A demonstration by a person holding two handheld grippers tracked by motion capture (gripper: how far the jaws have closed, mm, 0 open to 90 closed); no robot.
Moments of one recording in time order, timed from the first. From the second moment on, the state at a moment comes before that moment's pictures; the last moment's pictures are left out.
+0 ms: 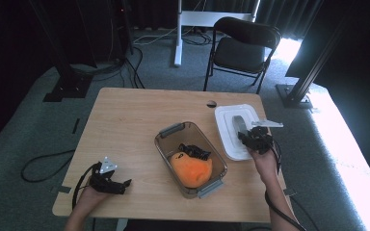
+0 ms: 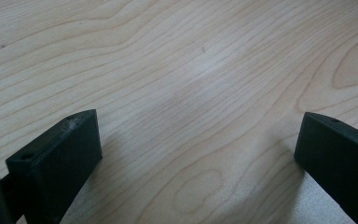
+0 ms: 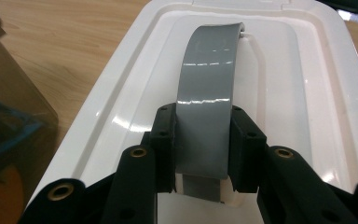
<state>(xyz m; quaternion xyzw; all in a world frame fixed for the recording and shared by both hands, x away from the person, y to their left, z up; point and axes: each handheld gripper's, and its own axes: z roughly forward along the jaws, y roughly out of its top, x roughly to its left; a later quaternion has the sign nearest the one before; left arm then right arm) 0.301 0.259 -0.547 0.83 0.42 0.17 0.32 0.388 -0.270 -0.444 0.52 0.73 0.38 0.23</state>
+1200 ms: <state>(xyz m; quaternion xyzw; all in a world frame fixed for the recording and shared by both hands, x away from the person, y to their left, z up) 0.301 0.258 -0.547 0.83 0.42 0.17 0.33 0.339 -0.204 -0.385 0.44 0.77 0.42 0.22</state>
